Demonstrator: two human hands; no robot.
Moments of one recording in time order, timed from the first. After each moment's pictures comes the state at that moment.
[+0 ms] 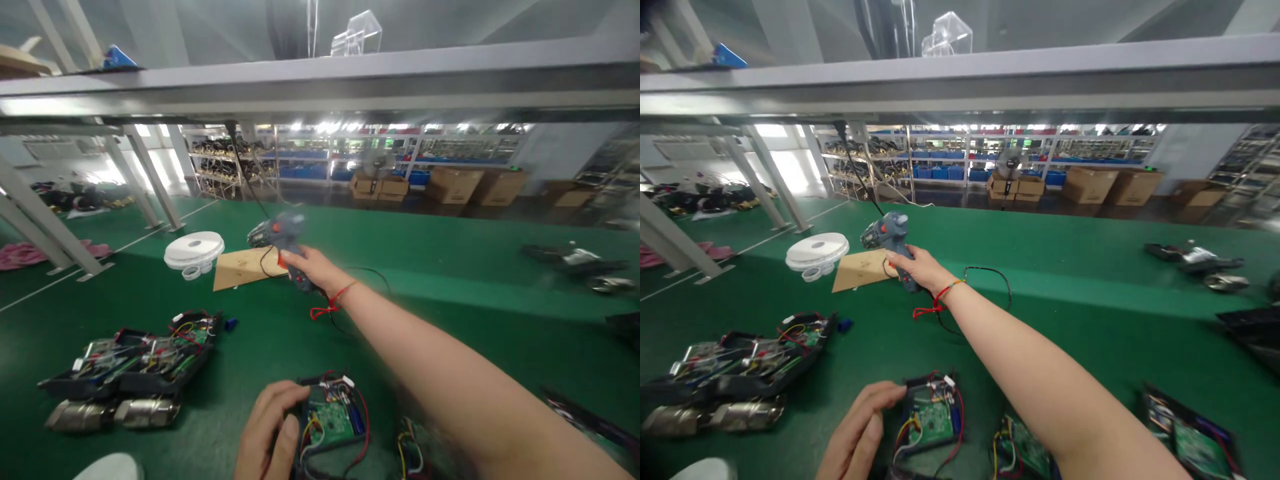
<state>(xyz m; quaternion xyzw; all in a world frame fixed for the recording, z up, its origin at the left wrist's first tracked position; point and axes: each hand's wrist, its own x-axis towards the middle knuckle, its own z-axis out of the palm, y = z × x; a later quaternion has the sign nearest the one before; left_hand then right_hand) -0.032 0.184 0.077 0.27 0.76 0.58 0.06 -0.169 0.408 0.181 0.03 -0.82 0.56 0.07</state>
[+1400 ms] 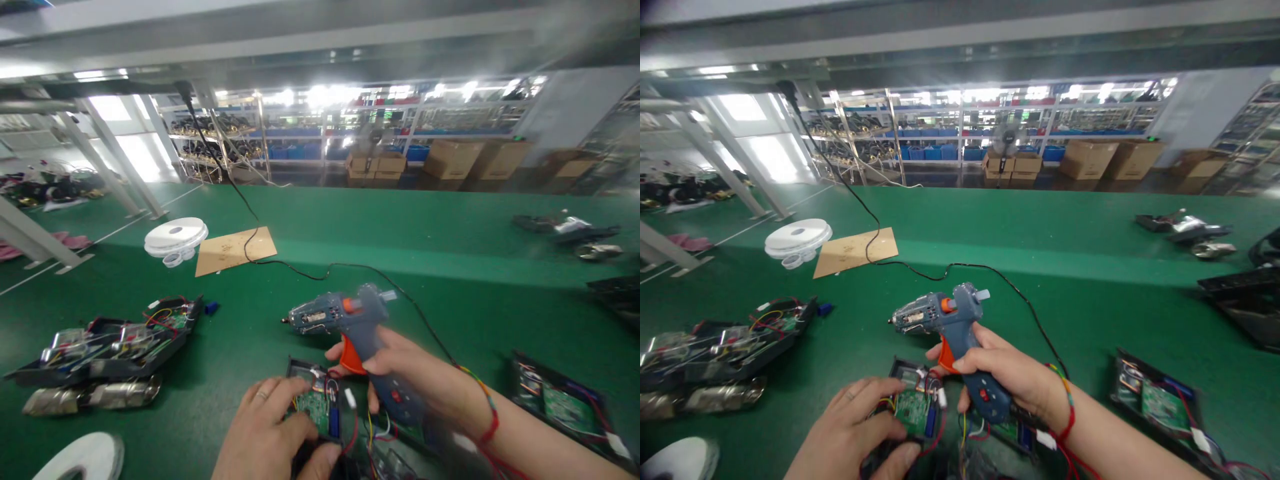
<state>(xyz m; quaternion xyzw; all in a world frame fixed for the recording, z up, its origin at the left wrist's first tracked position) -0.021 0.203 0.099 0.57 0.80 0.17 -0.06 0.058 0.451 0.129 -0.10 -0.55 0.82 -0.13</state>
